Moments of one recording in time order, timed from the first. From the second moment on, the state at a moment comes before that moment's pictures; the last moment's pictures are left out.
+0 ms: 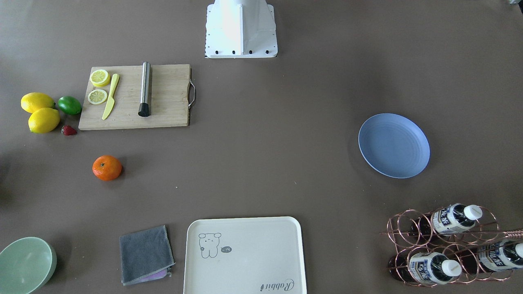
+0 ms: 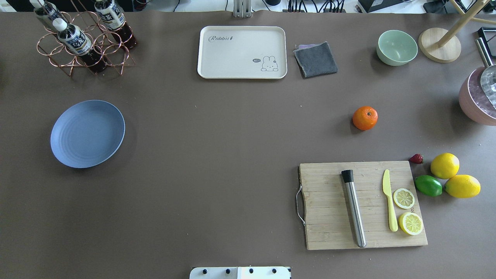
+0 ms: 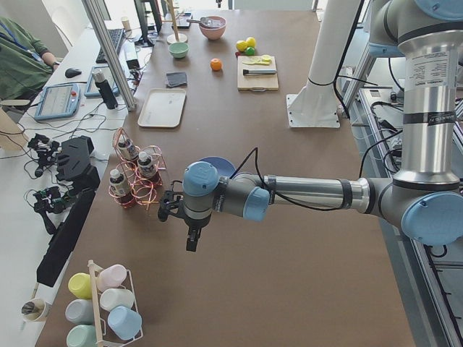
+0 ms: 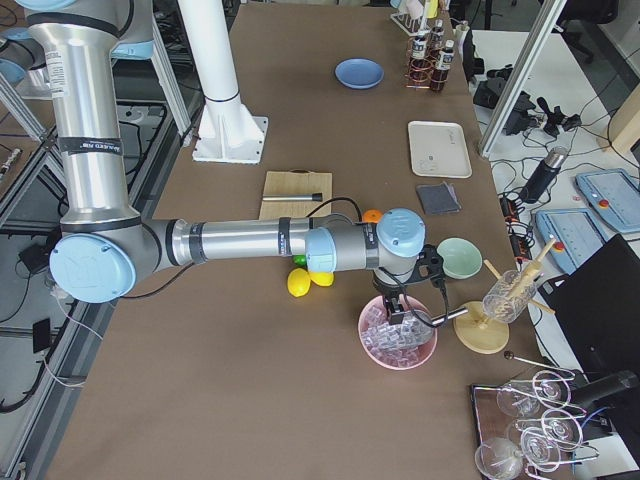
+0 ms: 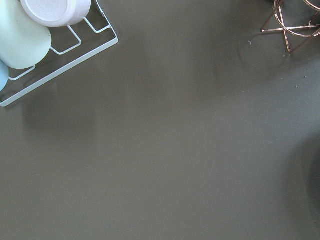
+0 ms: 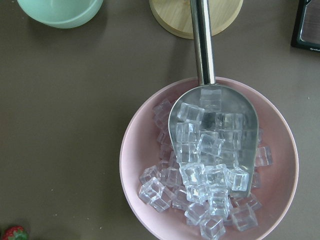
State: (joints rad) left arm -1.55 -1.50 -1.67 -1.81 -2.34 -0.11; right arm 1.54 -1.49 1.59 -1.52 2.41 -0.09
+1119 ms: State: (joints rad) left arm -1.55 -1.50 -1.66 -1.80 -2.34 -0.11; right arm 1.54 -1.50 1.60 -1.52 2.43 -0.09
